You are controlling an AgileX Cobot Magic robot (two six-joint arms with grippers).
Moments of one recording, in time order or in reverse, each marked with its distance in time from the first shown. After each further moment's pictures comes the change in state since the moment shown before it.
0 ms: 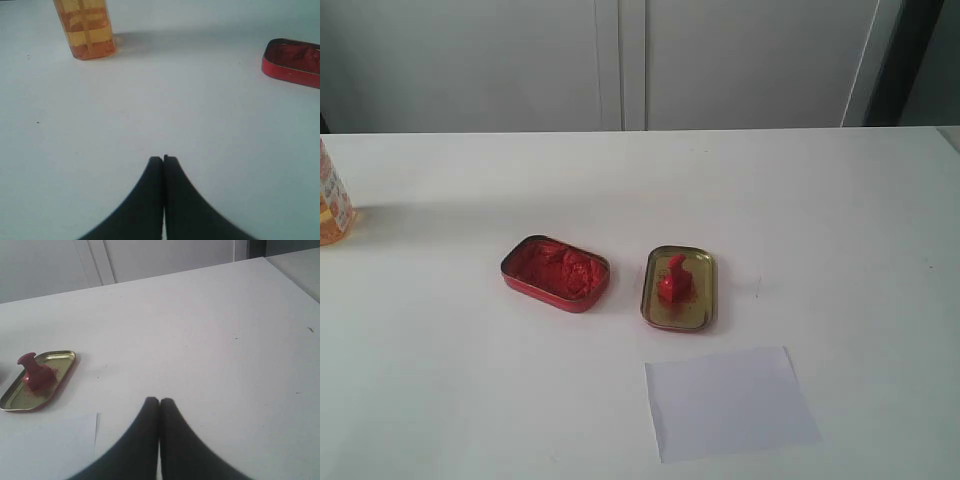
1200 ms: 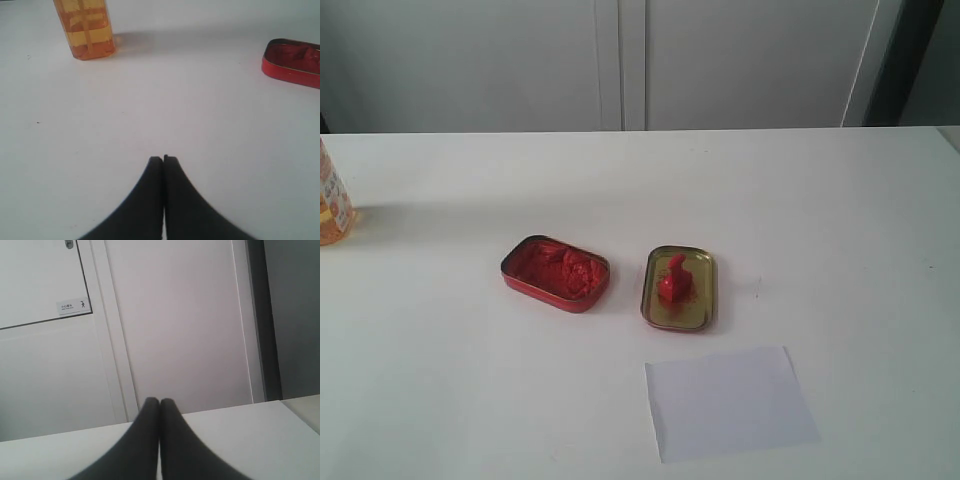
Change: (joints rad) left arm 0.000 0.000 0.000 0.000 0.000 0.000; right arm 0.000 0.000 0.000 0.000 -0.491 0.002
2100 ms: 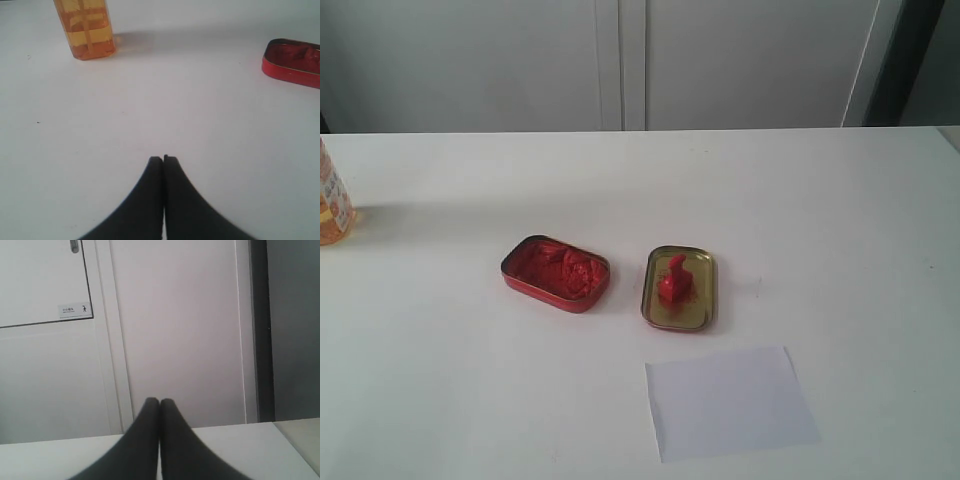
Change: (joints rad) left arm 0.000 0.000 0.000 0.000 0.000 0.000; right arm 0.000 0.113 -0.272 0.000 0.187 -0.078
